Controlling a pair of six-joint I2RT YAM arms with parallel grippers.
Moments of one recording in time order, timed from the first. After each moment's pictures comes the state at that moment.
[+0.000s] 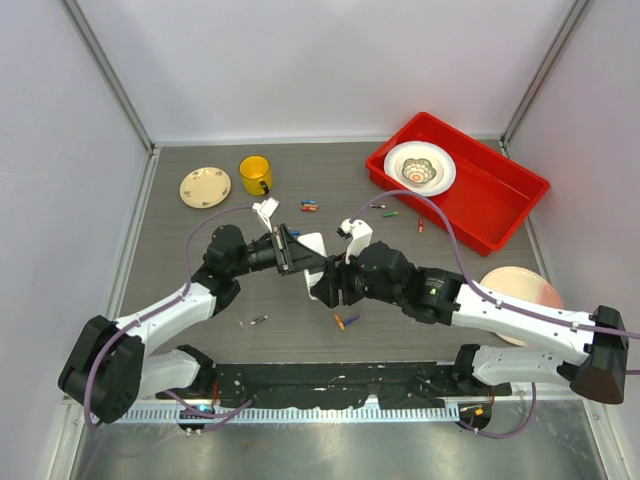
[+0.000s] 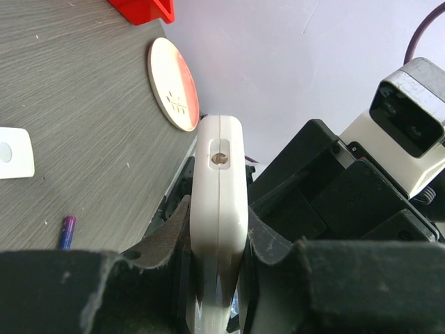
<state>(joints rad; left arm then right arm) -0.52 1.17 0.51 0.62 0.73 -1.15 1.10 1.10 0.89 -0.29 0.09 0.59</state>
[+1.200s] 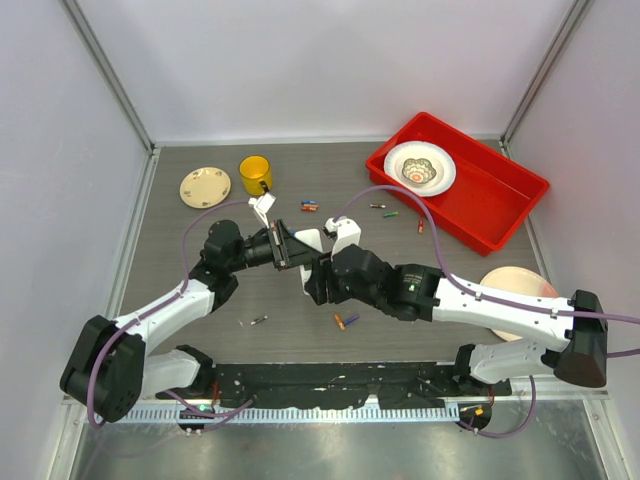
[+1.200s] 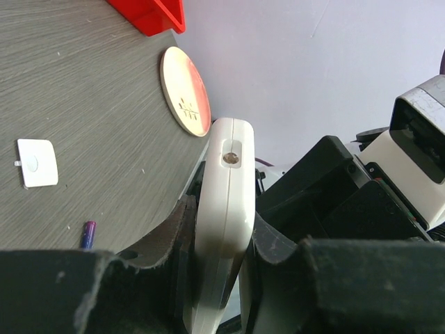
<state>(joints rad) -0.49 1.18 0.54 0.59 0.76 -1.10 1.18 1.27 1.04 -0.43 0.31 0.65</state>
